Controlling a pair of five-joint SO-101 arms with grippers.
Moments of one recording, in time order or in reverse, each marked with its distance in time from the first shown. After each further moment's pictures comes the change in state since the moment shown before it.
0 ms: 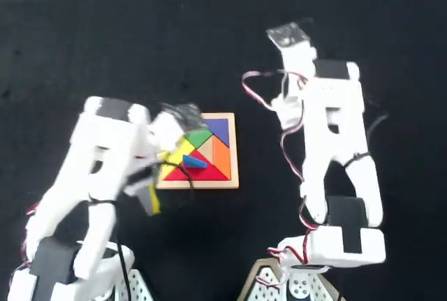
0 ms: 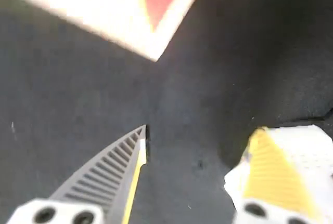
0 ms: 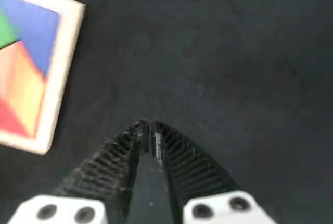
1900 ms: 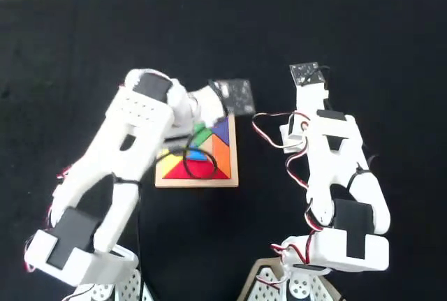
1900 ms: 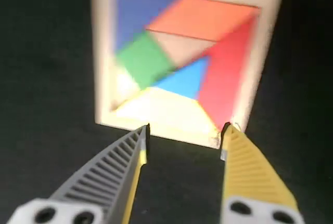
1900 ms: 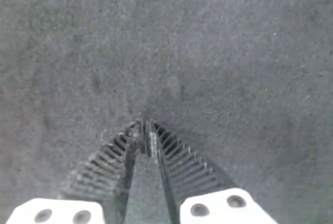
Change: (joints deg) left arm 6.2 13.8 -23.9 -9.9 -9.2; right arm 5.2 -1.3 26.6 -30.0 -5.3
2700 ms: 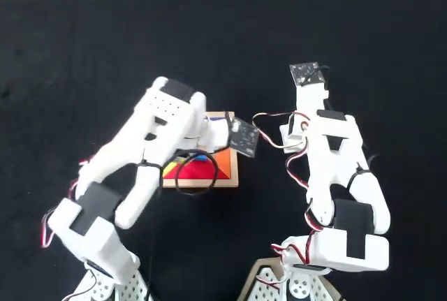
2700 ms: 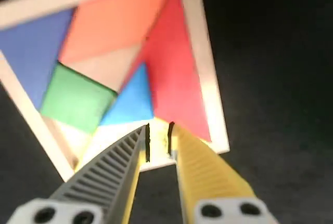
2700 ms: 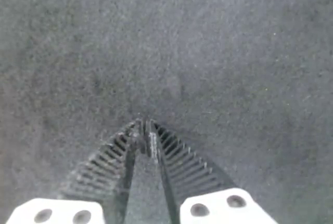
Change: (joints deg) left arm 5.2 12.3 3.3 -1.5 -21.0; right arm 0.0 0.0 0.0 0.0 0.0
